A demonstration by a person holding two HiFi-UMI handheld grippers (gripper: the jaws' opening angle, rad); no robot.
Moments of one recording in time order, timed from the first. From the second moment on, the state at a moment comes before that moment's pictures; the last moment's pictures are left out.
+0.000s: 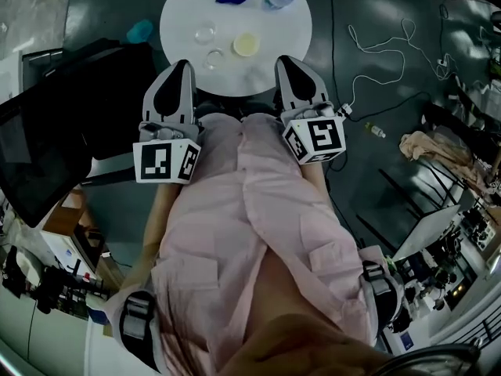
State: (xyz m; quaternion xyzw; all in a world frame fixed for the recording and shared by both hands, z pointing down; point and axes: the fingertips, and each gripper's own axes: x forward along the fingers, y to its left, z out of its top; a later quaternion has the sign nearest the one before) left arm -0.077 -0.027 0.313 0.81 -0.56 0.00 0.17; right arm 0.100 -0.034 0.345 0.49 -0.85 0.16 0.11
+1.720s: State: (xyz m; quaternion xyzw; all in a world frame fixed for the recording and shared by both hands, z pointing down) left arm -0.048 -0.004 0.317 0.77 -0.62 -0.01 0.16; right arm 0.114 -0.085 0.402 0.42 -0.87 0.17 0.17
